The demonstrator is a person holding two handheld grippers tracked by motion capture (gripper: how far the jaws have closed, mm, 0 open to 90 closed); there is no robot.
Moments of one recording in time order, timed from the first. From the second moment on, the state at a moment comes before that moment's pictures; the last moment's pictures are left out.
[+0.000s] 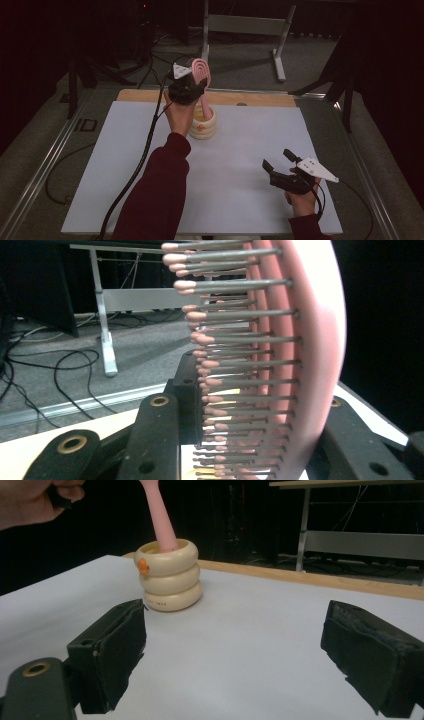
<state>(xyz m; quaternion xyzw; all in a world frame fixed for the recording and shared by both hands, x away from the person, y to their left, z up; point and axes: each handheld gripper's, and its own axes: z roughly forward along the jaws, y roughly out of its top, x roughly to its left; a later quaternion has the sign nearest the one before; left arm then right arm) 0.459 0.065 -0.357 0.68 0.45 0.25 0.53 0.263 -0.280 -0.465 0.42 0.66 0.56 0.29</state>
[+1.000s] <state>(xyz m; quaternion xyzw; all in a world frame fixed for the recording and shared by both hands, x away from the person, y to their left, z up) 0.461 0.057 -0.379 0.68 0.46 0.25 0.51 0.263 -0.281 -0.465 0.42 0.65 0.56 0.29</state>
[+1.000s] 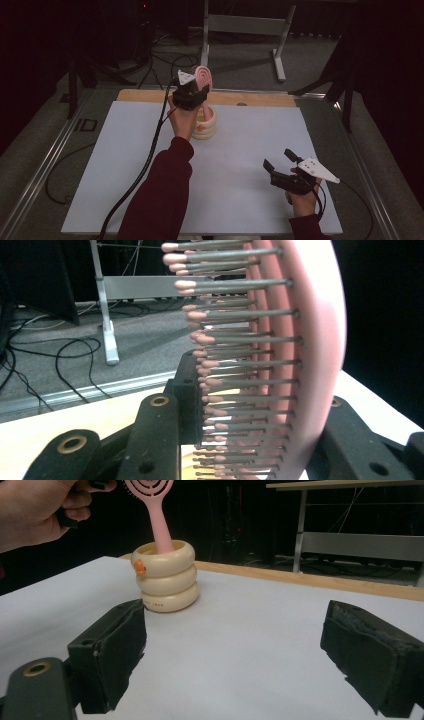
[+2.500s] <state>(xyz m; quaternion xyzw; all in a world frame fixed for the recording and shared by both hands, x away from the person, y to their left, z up) 0.463 0.055 -0.404 0.68 0.48 0.22 0.50 0.262 -0.281 -0.466 0.42 0.66 0.55 0.29</state>
